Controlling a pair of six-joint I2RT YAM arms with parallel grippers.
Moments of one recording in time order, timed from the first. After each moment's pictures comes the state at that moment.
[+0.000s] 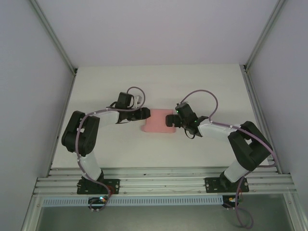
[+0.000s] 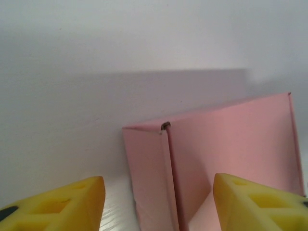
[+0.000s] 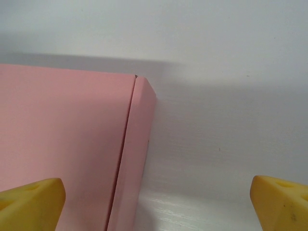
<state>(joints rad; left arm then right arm) -0.43 1.81 0.96 -0.02 0.50 -0.49 0.57 1.59 0.81 -0.07 0.17 0.51</state>
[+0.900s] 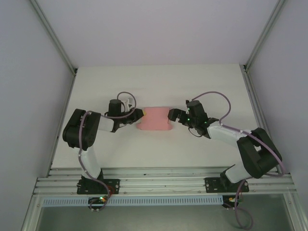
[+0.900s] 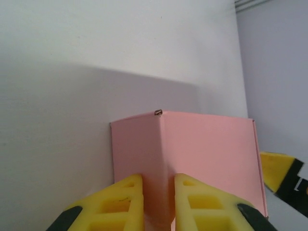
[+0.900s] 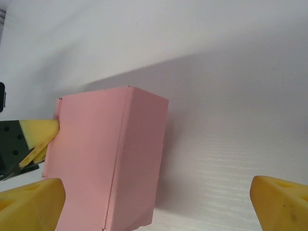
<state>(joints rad) -0.31 1.90 0.73 0.60 0.75 -0.82 0.45 1.50 0.72 0.09 -0.13 0.74</state>
